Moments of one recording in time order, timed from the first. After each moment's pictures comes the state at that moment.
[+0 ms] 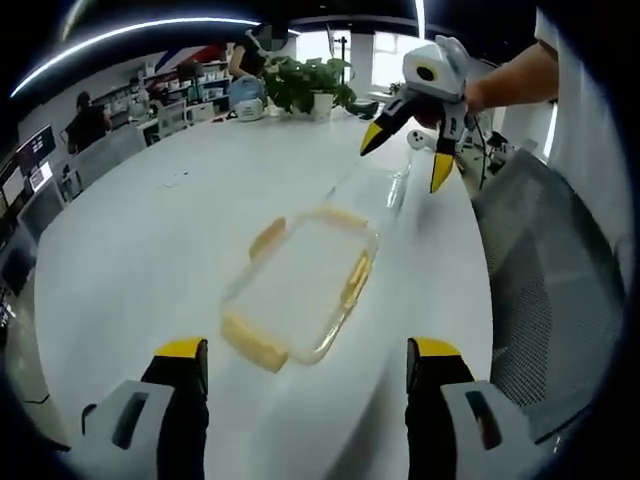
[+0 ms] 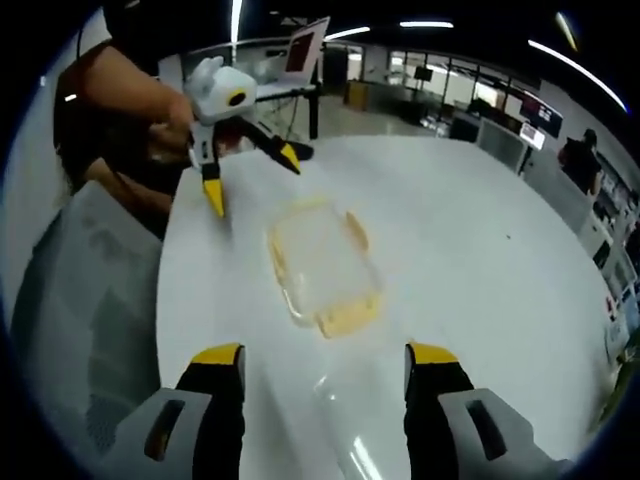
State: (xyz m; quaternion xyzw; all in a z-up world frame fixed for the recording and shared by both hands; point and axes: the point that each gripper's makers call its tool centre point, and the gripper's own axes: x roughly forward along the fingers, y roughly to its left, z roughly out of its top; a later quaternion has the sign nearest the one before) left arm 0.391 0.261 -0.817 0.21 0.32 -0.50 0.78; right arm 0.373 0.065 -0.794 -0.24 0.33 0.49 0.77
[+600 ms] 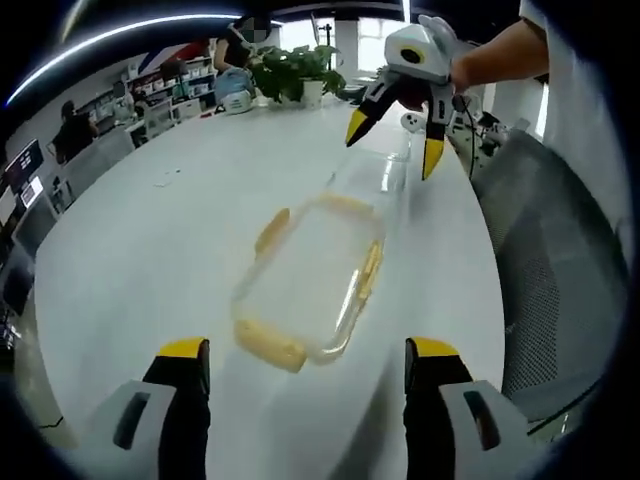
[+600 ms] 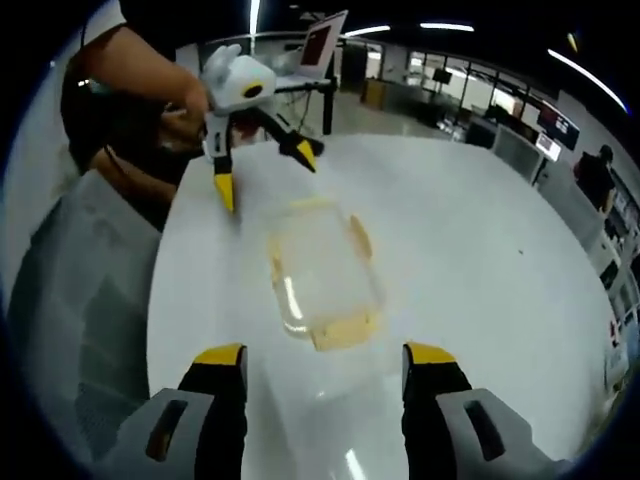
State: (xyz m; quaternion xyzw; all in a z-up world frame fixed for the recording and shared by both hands) left arm 0.406 0.264 -0.824 0.25 0.32 -0.51 0.76; right arm 0.387 0.077 -0.801 -0.26 0.32 0.52 0.75
